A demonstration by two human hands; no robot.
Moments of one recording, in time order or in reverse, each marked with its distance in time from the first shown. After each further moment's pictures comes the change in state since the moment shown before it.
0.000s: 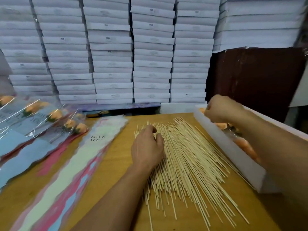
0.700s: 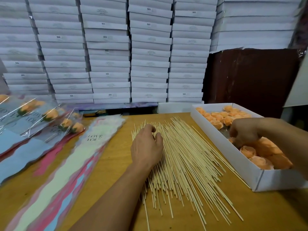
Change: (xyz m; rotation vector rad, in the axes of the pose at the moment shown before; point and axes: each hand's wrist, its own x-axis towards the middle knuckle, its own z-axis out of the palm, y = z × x) left_hand 0.000 0.006 0.004 -0.032 -0.022 -0.025; right_hand -0.008 0.085 0.015 -0.309 -0.455 -0.066
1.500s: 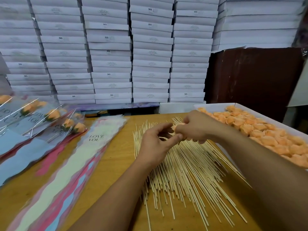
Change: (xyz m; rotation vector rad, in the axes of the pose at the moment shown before) left_hand -0.004 0.010 -0.008 -0.603 -0.253 0.098; right_hand -0.030 -0.130 -0.012 0.633 0.252 -0.245
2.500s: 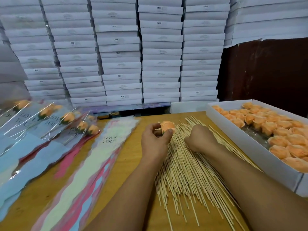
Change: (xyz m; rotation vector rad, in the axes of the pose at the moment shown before) left_hand 0.015 -0.025 -0.019 -0.169 0.321 -0.274; right_hand 0.054 0.016 0.087 -0.161 0.254 0.217
